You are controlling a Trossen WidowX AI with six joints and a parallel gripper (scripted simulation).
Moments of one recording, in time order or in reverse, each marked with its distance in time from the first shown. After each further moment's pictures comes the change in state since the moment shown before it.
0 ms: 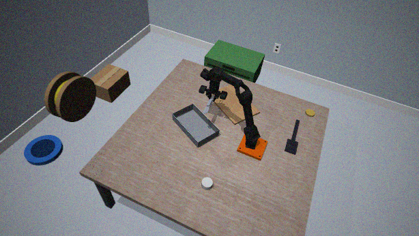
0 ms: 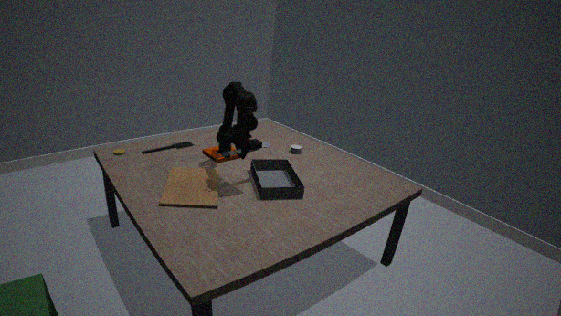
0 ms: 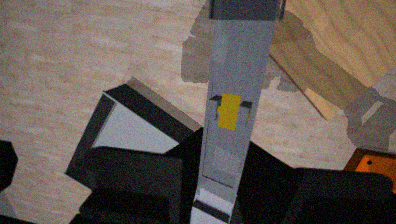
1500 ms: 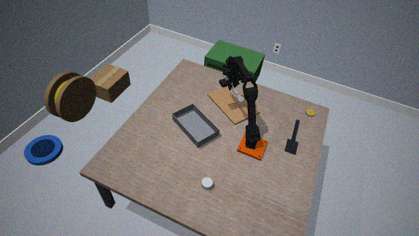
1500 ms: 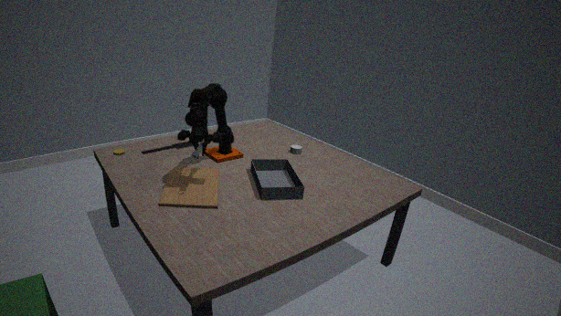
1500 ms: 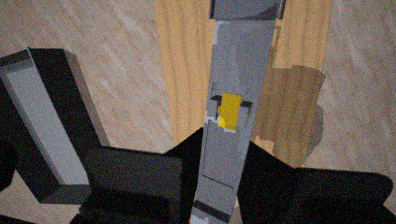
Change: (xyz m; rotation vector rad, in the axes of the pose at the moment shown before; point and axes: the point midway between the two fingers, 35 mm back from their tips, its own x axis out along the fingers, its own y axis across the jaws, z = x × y) arm -0.014 -0.090 0.151 -0.758 -0.005 0.021
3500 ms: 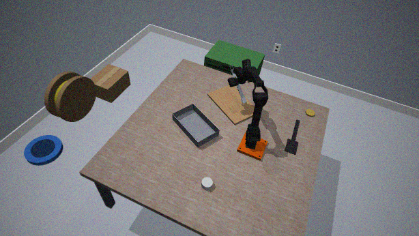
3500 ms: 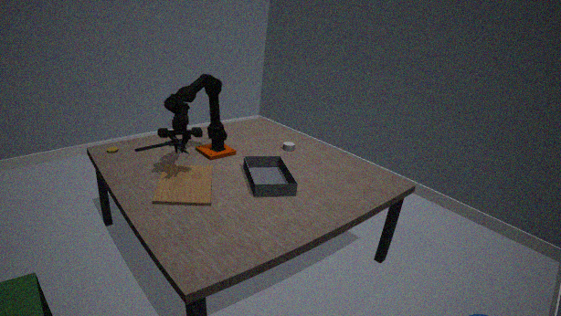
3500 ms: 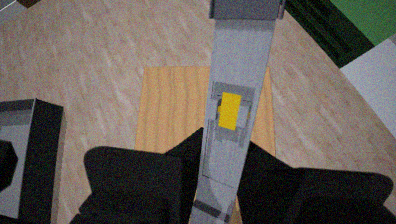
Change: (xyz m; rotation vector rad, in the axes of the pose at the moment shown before) arm -0.006 -0.055 0.023 -0.081 -0.576 0.066
